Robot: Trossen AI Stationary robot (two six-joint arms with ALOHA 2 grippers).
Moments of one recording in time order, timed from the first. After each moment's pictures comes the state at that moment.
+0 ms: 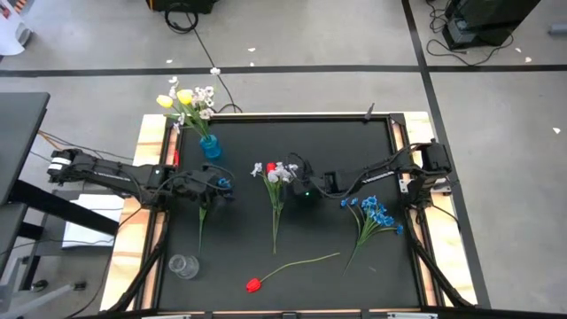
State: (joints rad) left arm -0.12 0.82 0.51 -0.38 -0.18 -0.74; right arm 0.03 1.82 0.99 -0.01 0.22 1.37
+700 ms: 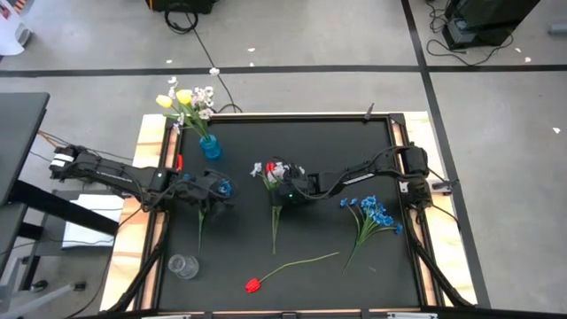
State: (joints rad) left arm -0.18 0.86 0.51 -0.43 -0.17 -0.80; right arm 0.01 2.02 1.19 -0.13 0.18 1.30
